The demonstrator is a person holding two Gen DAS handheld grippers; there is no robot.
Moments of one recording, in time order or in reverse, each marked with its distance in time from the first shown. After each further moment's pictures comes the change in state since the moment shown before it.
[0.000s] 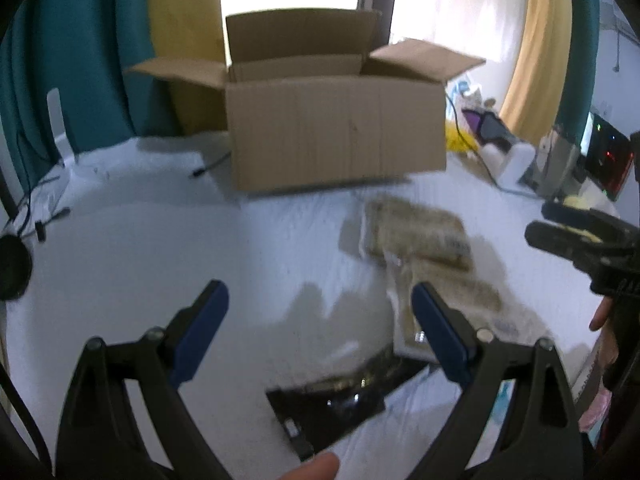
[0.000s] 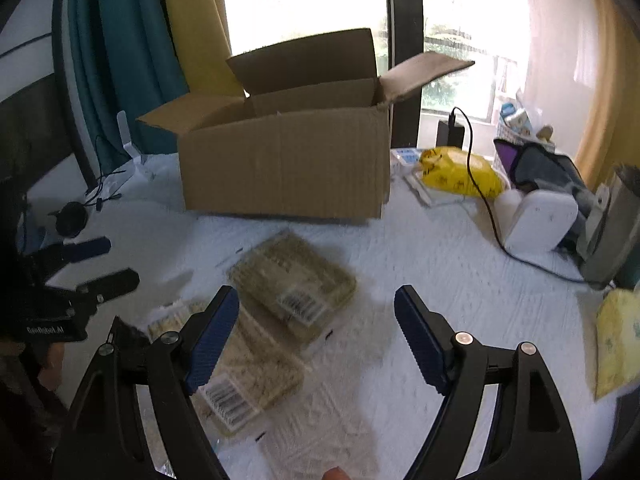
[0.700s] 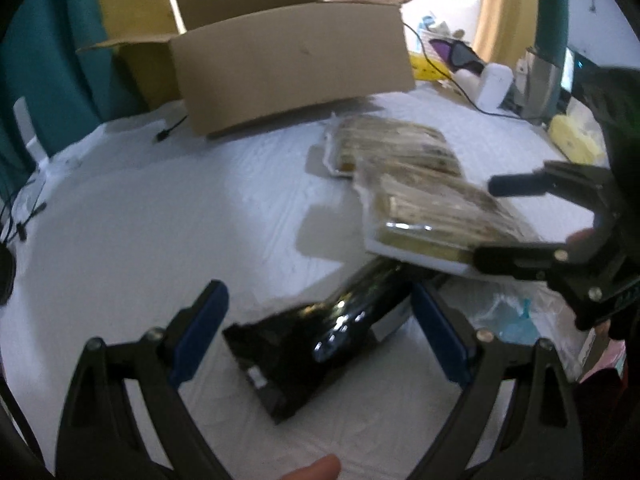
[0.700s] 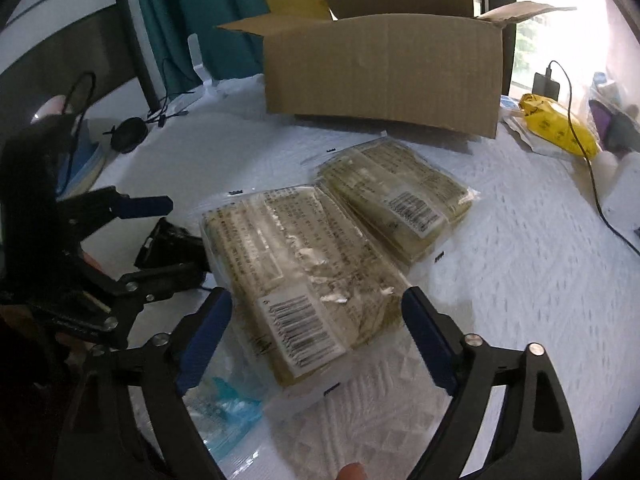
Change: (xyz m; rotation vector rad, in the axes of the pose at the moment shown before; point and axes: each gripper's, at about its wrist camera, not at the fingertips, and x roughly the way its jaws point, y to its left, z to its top) left arm 0.021 -0.022 -0.036 0.168 0.125 -0.033; right arm 0.043 0.039 -0.041 -0.140 0.177 0.238
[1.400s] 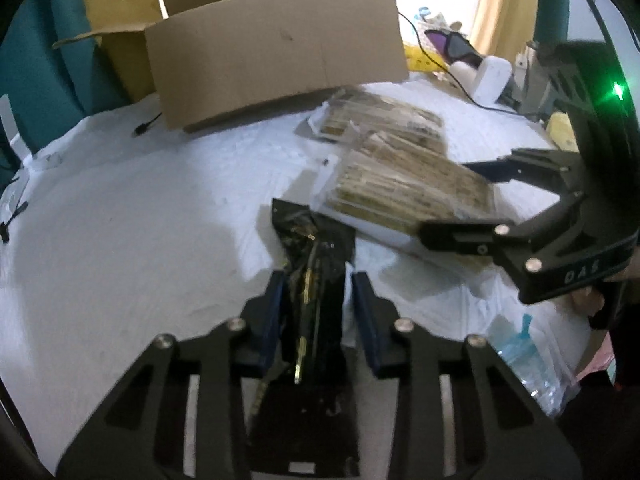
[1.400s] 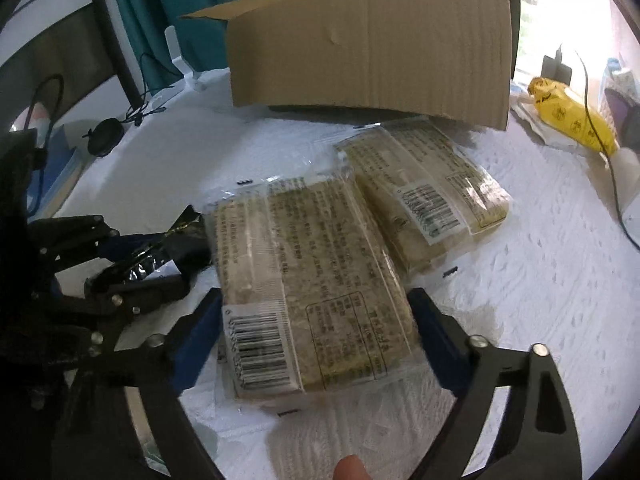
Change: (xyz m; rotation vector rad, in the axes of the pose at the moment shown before) left arm 0.014 -0.003 0.003 -0.026 0.029 -0.029; right arm 0.035 -0.021 0.020 0.016 0.051 0.002
